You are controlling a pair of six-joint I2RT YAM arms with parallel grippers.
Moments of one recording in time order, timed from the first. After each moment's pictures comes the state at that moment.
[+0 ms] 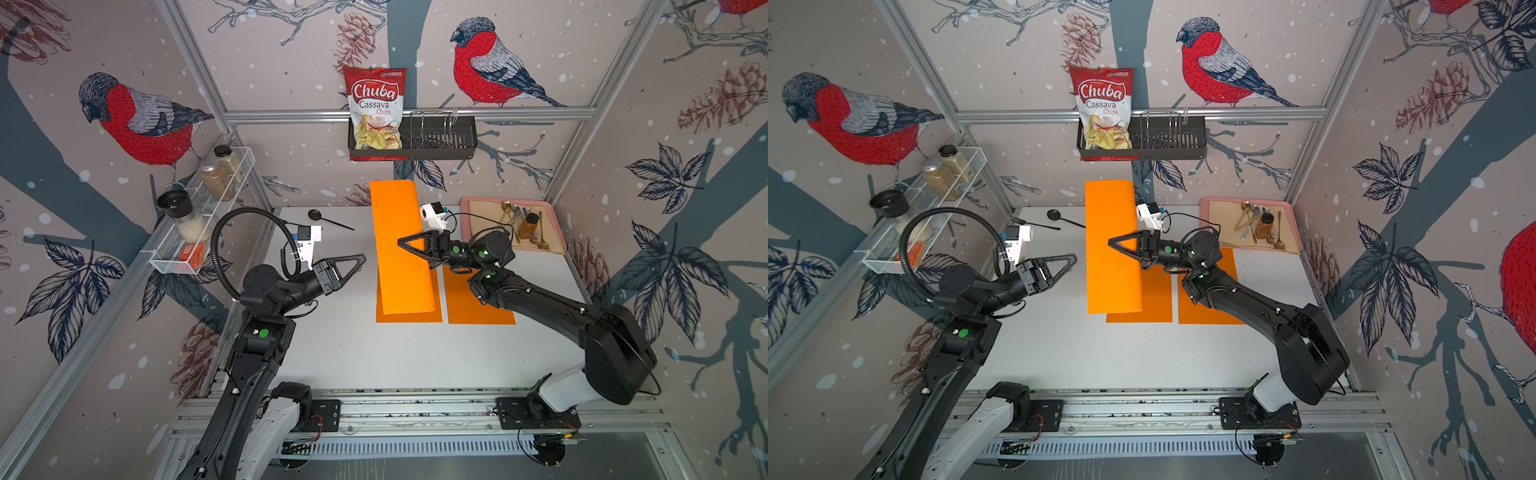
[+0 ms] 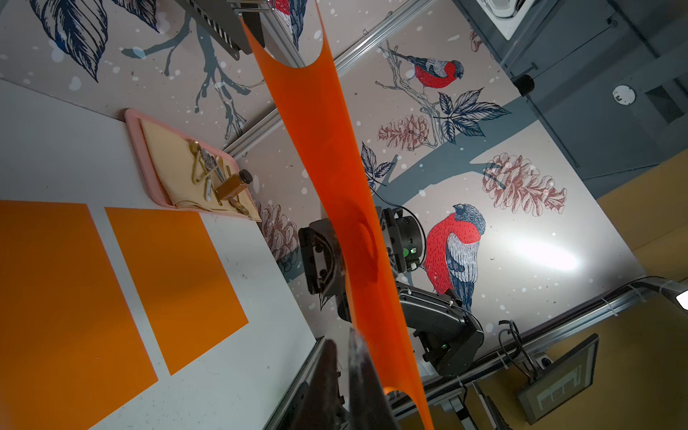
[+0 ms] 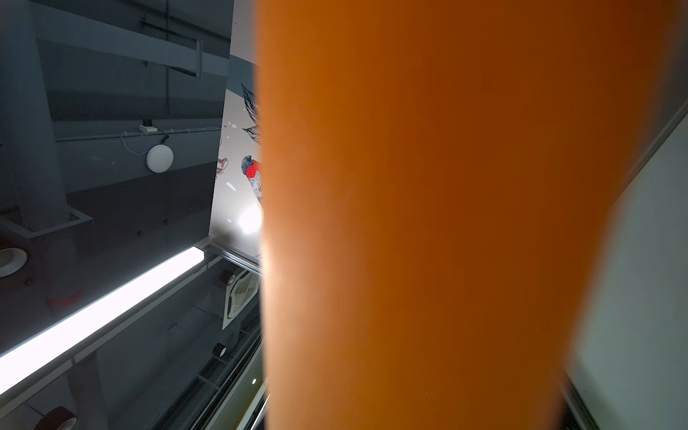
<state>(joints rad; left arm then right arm) -0.17 0.75 0.76 0.15 0.93 -1.09 0.71 1.50 1.02 0.95 -0.90 1.55</state>
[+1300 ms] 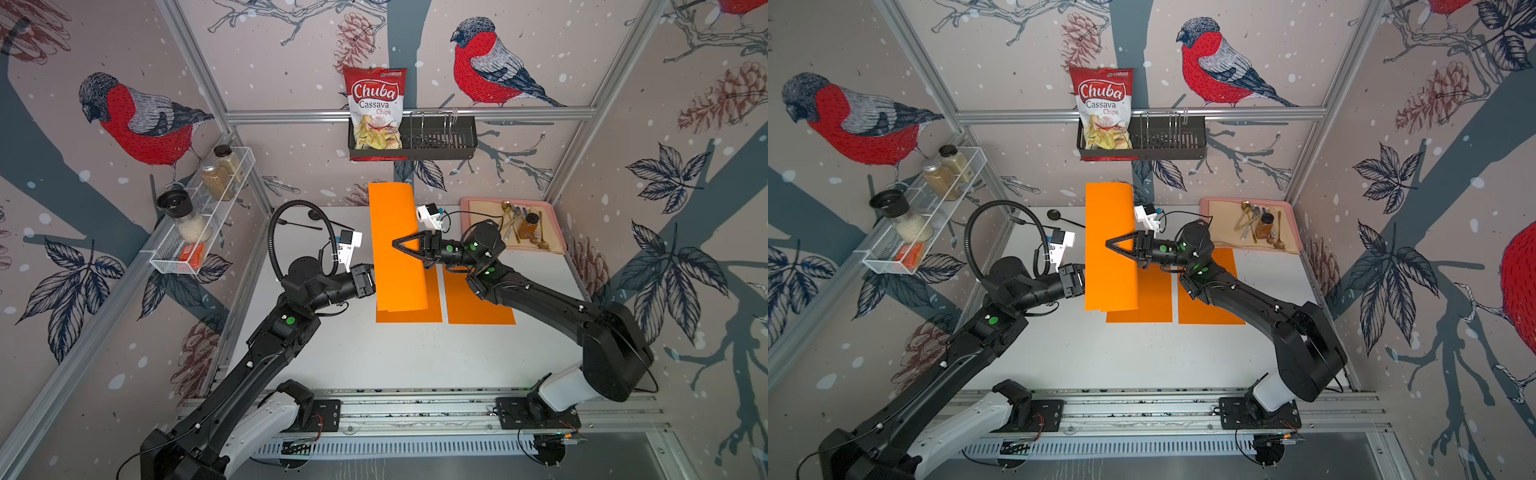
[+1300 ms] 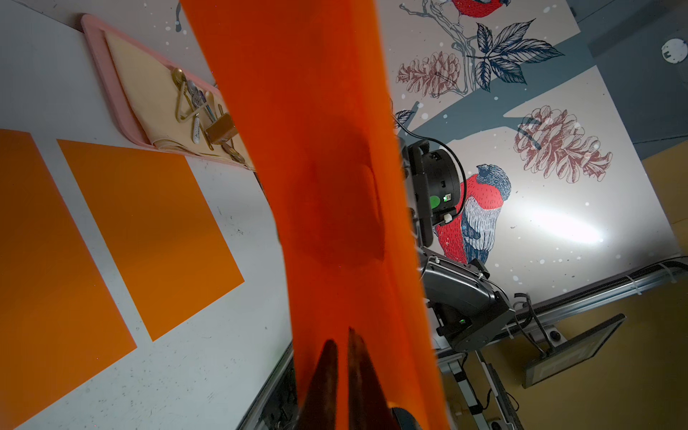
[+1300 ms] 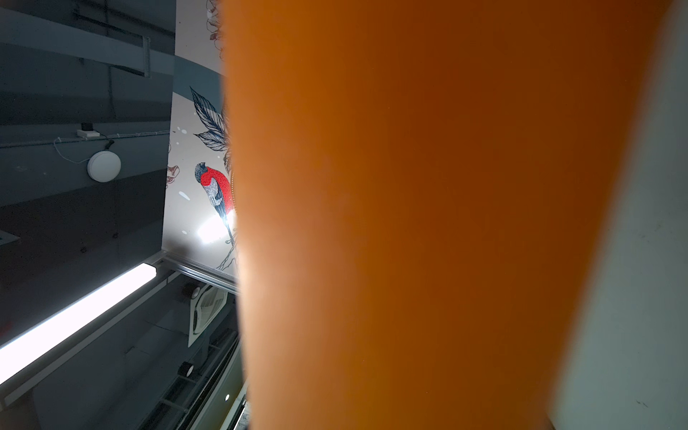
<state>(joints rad) -0.48 0.89 0.76 0.14 0.76 -1.01 0.71 1.53 1.06 0.75 -0.89 1.41</state>
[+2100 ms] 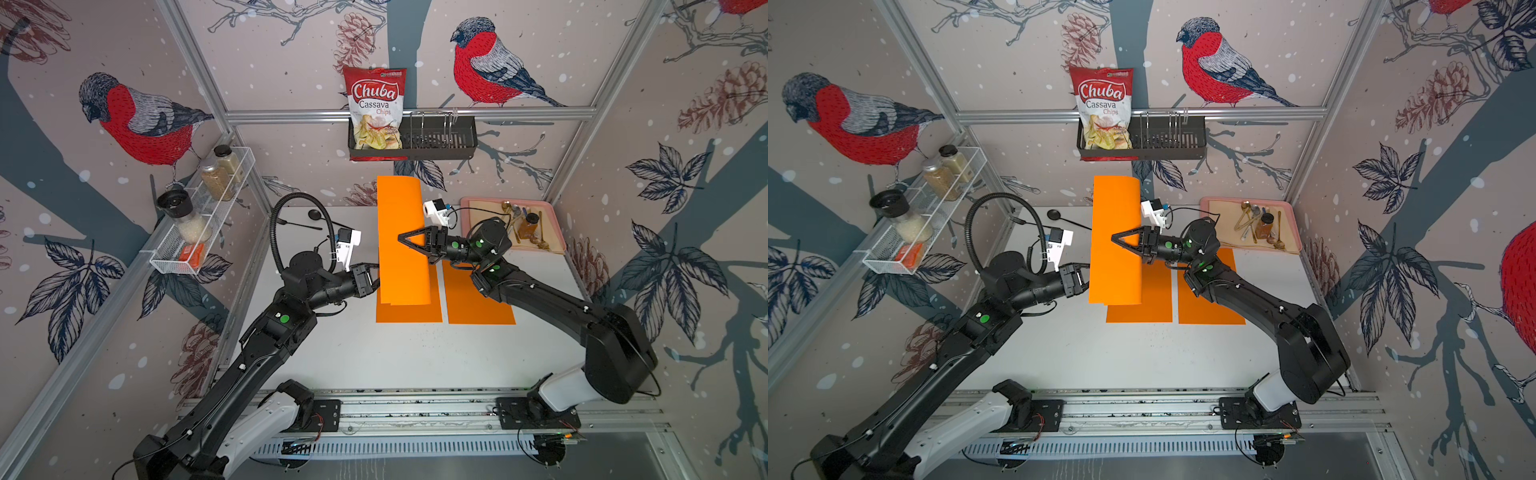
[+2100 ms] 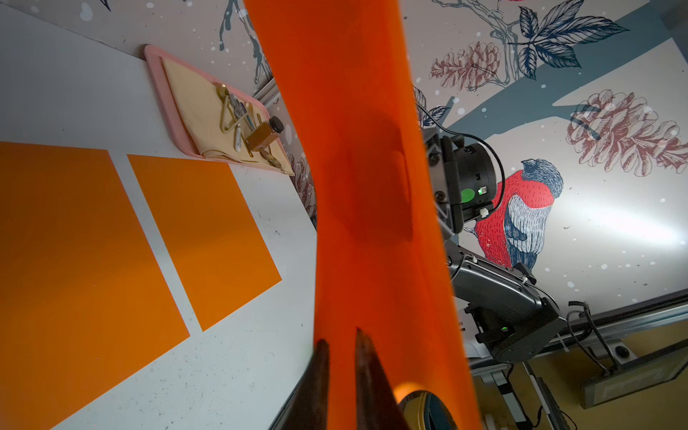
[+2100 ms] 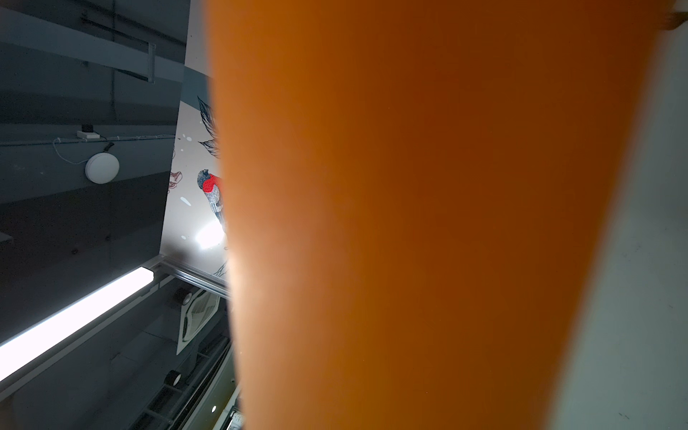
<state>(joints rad) -0.49 0.89 0.86 -0.11 0.67 -0.85 0.67 1.51 1.06 0.74 -0.89 1.39</state>
